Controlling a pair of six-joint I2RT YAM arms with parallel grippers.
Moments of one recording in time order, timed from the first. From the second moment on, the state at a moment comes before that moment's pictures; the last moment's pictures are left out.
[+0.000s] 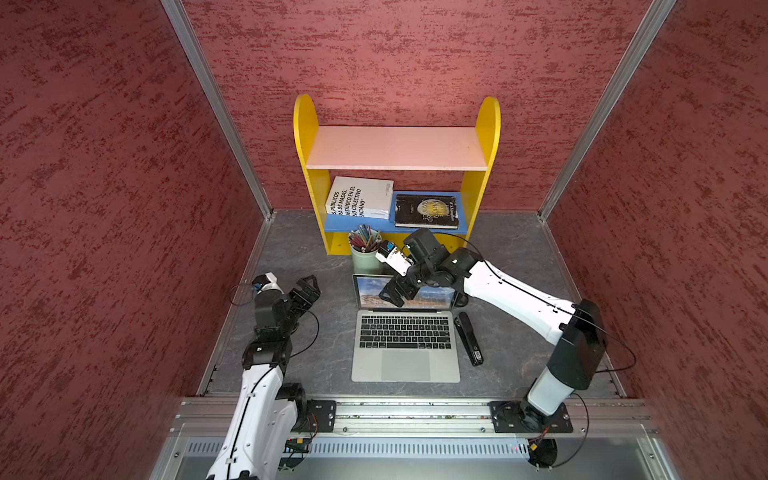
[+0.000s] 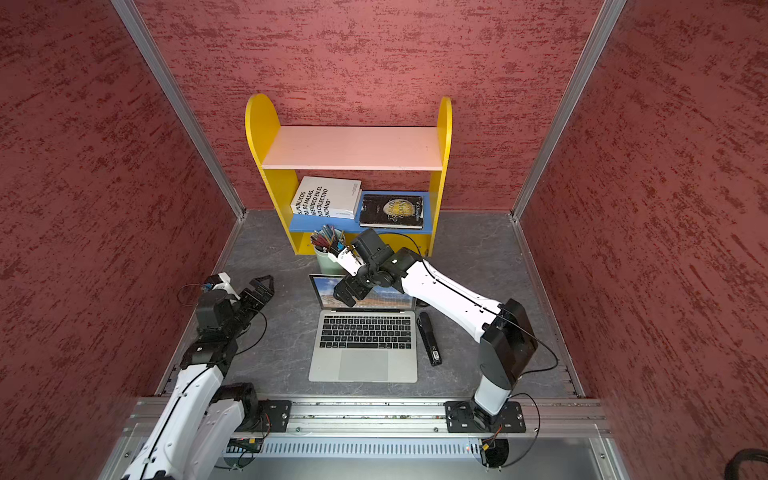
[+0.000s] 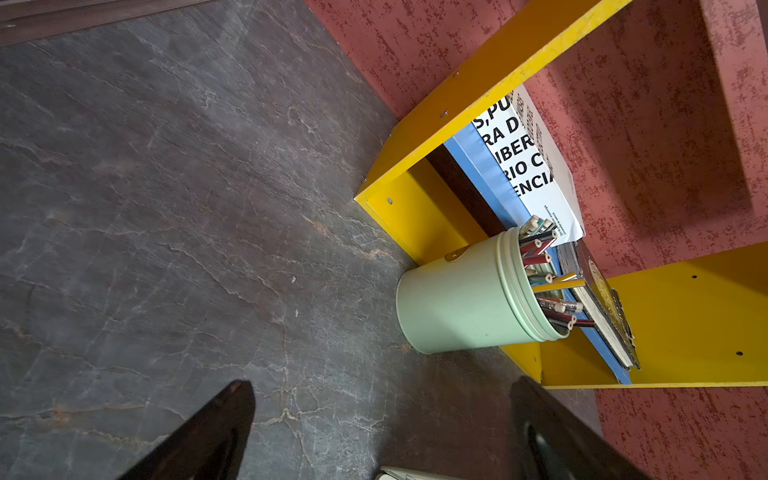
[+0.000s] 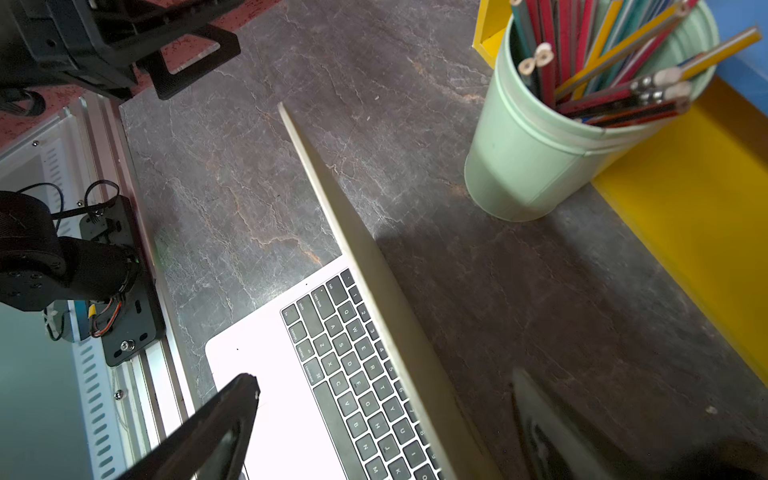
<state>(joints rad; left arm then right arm) 0.11 0.68 0.39 -0.14 0.16 -0.77 0.81 1.71 1.52 -0.69 -0.28 -0.06</state>
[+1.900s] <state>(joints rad) 0.11 0.68 0.39 -0.14 0.18 -0.77 0.97 1.70 1.38 -0.79 -0.29 0.00</state>
